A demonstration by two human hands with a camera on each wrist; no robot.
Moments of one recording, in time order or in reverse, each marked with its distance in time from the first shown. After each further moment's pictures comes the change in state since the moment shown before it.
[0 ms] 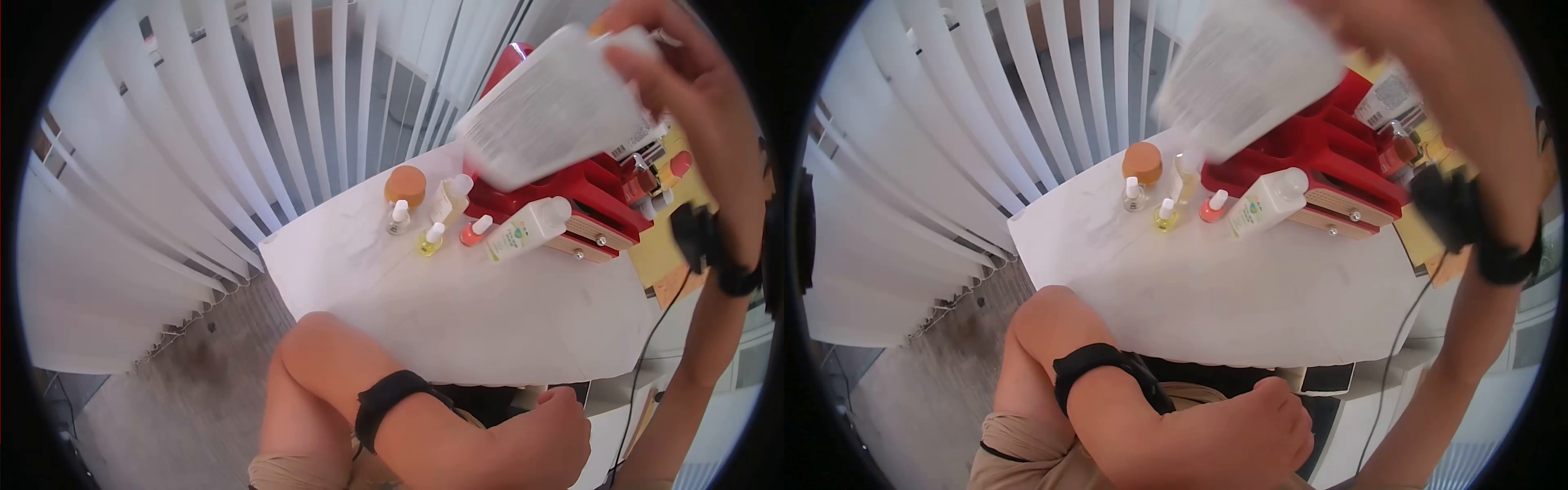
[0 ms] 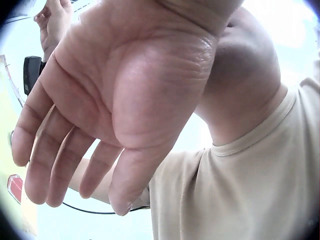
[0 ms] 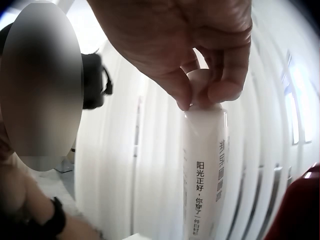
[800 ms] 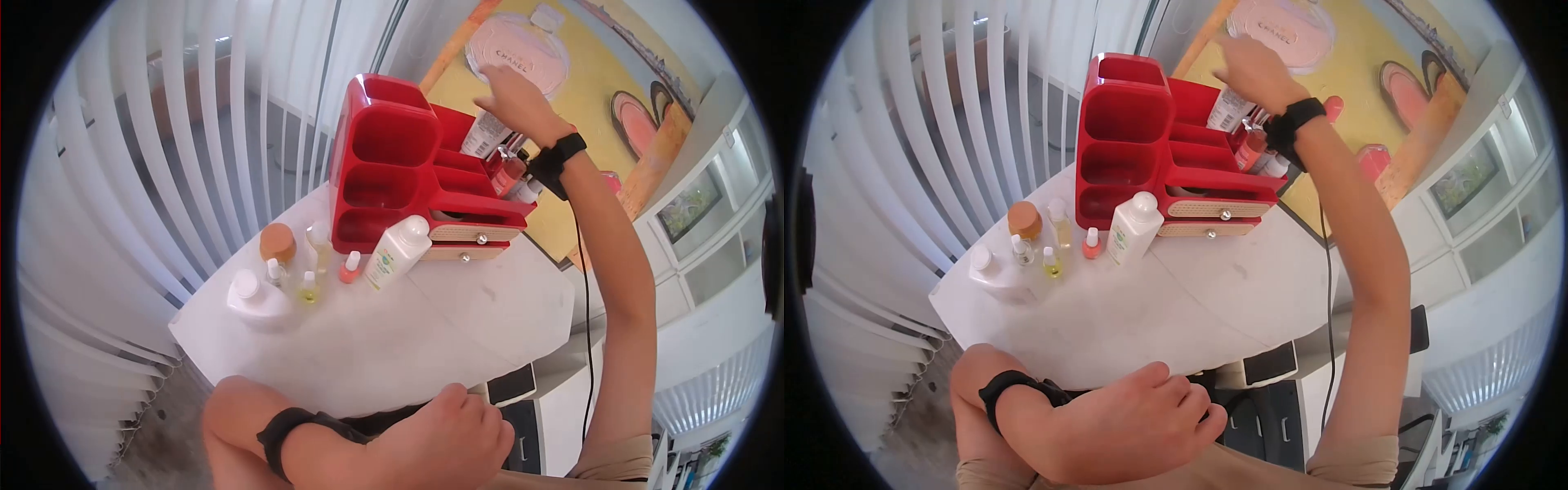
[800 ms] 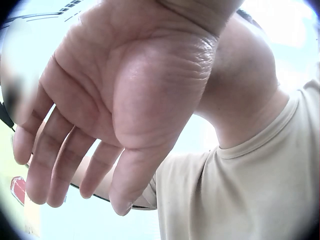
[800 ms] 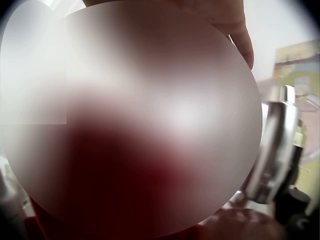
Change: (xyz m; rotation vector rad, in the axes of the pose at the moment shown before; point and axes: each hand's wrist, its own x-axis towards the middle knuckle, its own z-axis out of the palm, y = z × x) left_hand 0.003 -0.016 -0.012 0.040 -0.010 0.091; right_hand -0.007 0.205 0.041 -0.605 0.057 0.064
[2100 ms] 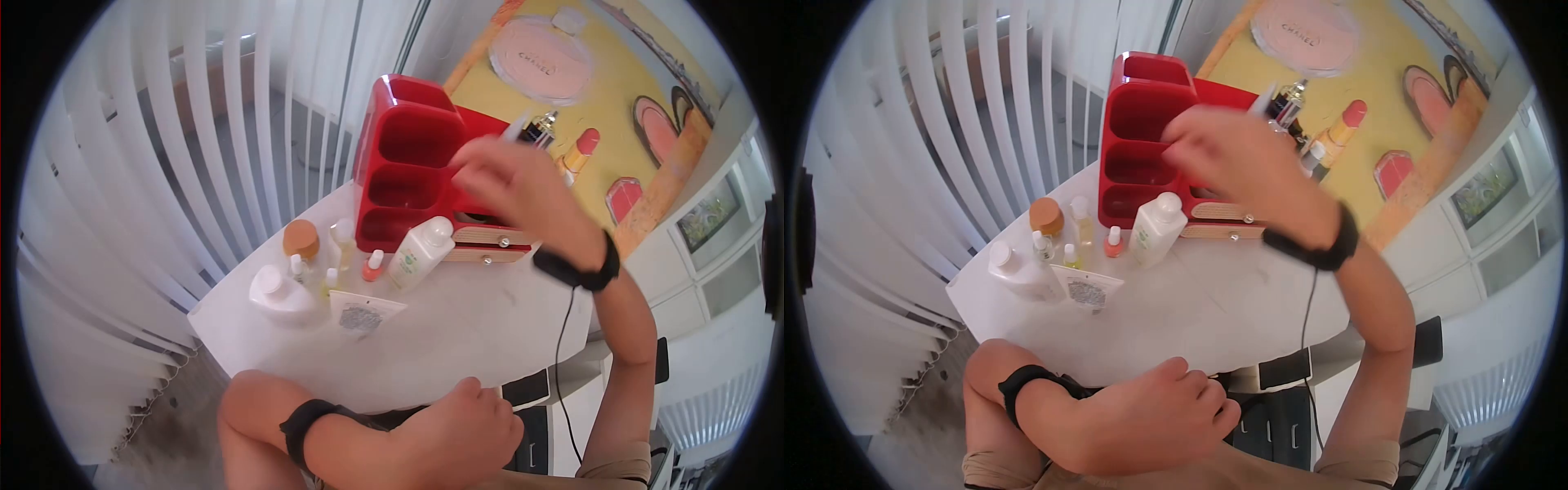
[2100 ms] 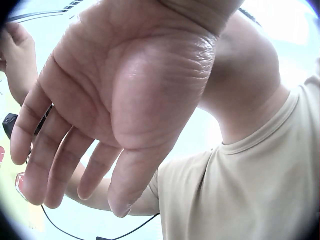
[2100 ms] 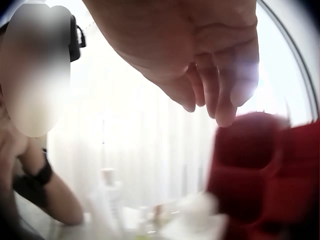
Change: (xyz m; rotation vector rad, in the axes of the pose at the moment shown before) left_hand 0.012 -0.008 0.012 0.018 -0.035 -0.003; right_hand -0.070 -0.132 -0.073 0.755 -0.127 0.003
